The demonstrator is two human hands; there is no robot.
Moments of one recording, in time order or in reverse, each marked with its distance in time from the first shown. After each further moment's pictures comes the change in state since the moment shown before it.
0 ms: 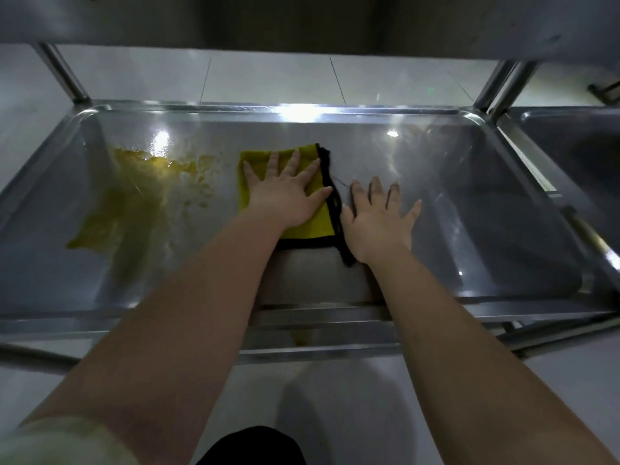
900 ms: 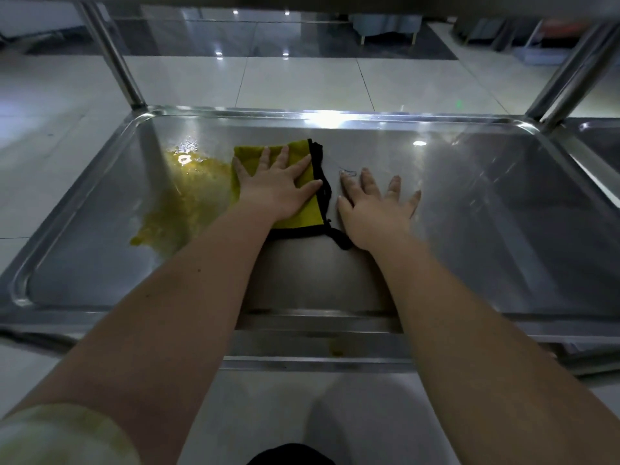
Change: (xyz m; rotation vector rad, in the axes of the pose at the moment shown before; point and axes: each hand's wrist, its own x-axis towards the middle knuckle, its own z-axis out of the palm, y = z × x) left_hand -0.002 -0.092 -0.010 -0.030 0.010 -0.106; right_hand 0.031 -0.074 0.001 0.015 -0.028 -0.115
